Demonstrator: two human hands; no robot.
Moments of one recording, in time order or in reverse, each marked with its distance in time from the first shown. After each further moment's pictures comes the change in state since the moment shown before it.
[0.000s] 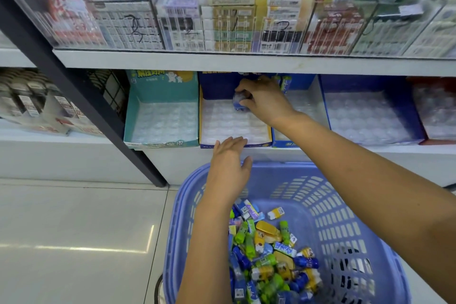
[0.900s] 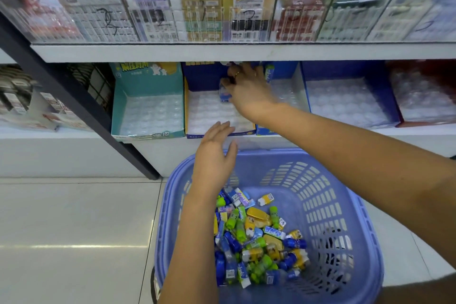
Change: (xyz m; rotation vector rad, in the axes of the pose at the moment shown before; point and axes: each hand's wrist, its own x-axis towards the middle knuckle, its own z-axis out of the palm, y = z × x) left_hand -0.012 0.006 0.000 -0.154 0.132 0.036; right_hand -0.009 -0.014 -0.010 -0.330 -0.079 -0.053
